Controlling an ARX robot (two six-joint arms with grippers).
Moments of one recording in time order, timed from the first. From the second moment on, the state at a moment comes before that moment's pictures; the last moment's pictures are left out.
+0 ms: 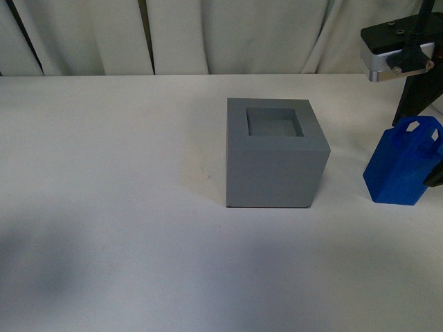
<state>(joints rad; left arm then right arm) 0.00 0.00 0.02 0.00 0.00 0.00 0.10 1.95 1.57 -1.05 -0.20 -1.36</state>
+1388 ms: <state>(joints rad) 0.00 0.00 0.02 0.00 0.00 0.00 0.20 1.96 1.88 -1.24 -0.32 -1.29</state>
